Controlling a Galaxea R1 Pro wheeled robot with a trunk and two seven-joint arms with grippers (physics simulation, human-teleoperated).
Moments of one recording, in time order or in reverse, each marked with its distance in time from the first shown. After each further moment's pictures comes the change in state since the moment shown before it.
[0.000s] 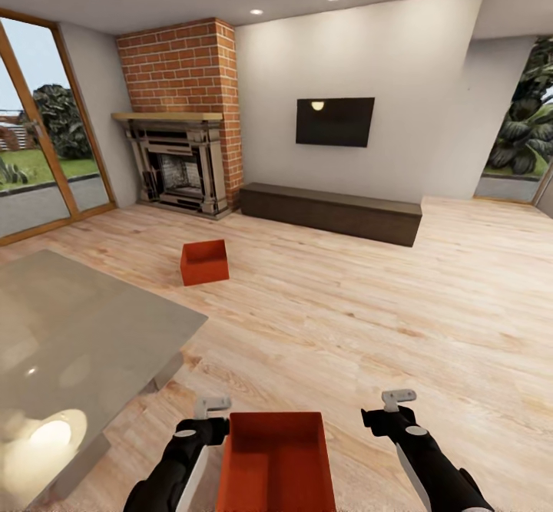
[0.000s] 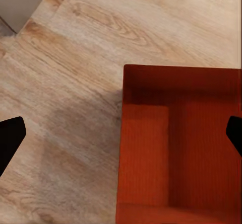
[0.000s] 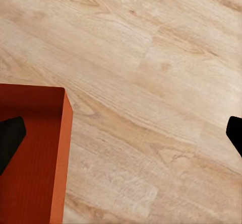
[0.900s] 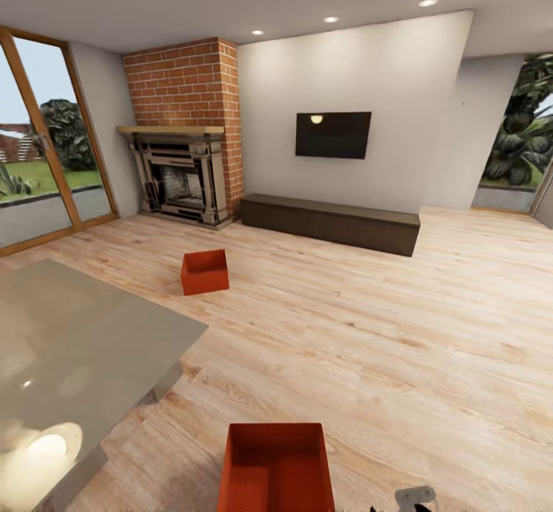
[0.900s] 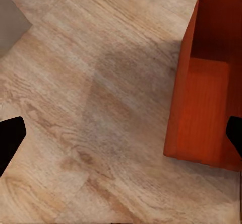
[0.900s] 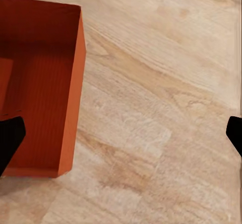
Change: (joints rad) left arm 0.379 0.069 0.131 0.069 0.001 -0.436 0.004; right arm 0.290 0.012 0.007 0.054 0.008 -0.234 -0.001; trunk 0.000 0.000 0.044
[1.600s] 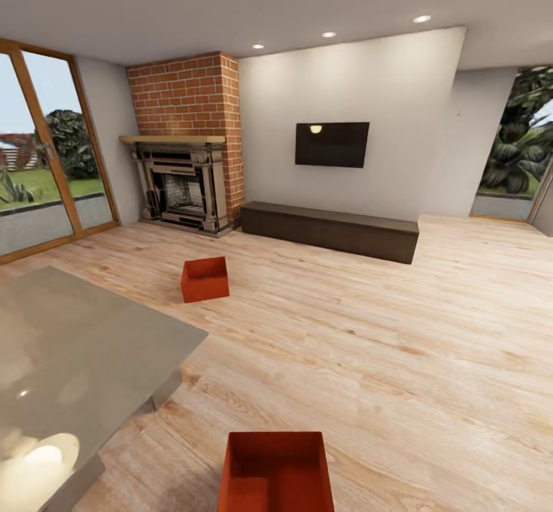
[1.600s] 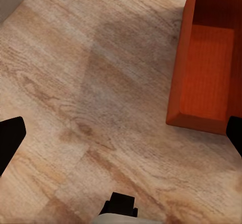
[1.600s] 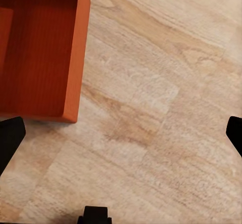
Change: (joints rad) left arm 0.005 0.009 -0.001 0.283 -0.005 -0.214 0.007; right arm 0.074 0.000 0.001 0.148 0.004 -0.089 -0.001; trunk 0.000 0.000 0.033
